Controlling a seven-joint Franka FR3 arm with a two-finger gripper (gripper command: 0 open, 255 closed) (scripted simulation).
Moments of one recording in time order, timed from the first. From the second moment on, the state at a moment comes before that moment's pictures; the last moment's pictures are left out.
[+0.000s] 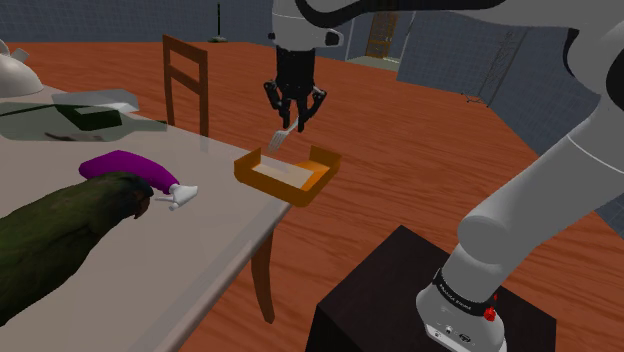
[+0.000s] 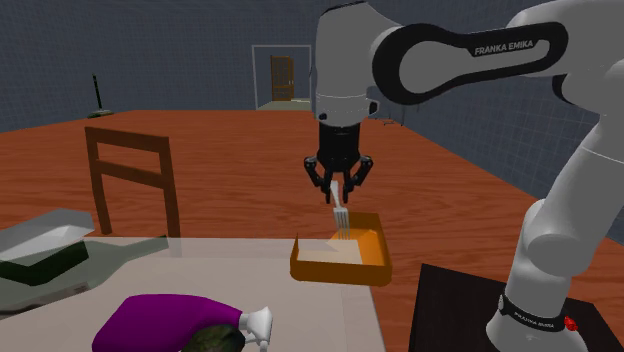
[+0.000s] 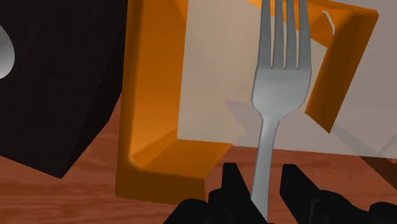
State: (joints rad) arm -0.25 -0.25 0.66 -1.88 0.00 1.68 1.53
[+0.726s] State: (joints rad) arm -0.24 -0.29 0.65 -2.06 0.03 1.82 1.51
